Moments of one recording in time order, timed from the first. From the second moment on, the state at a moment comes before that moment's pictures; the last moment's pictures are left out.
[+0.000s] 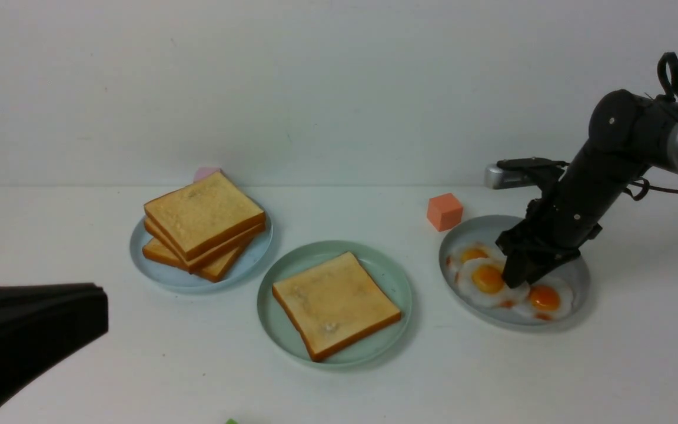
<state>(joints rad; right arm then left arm) 0.08 2.22 -1.74 0.35 1.07 -0.50 -0.74 0.52 -0.75 -0.11 0.53 -0.03</state>
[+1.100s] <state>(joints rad) 0.14 2.11 -1.73 0.32 1.21 -0.46 -0.74 0.52 -0.75 -0.10 0.53 -0.03</state>
